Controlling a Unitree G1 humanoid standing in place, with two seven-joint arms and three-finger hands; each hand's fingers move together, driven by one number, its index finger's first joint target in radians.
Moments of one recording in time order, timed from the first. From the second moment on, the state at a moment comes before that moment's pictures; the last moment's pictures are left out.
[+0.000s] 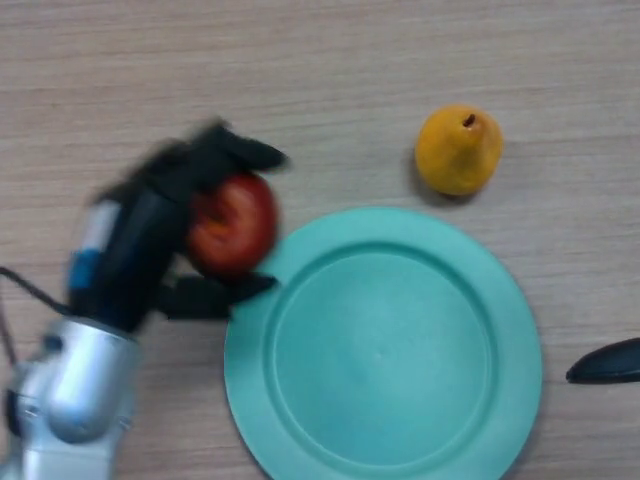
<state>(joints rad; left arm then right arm) -0.04 0.20 -0.11 -0.45 0.51 0.02 -0.15 0.07 -0.31 -0.30 -0.99 0.37 0.49 0.11</state>
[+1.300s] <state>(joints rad) -0.08 0.18 -0.29 -0.49 0.35 0.17 -0.12 0.13 -0.32 -0.40 -0.99 0.44 0.48 0.12</state>
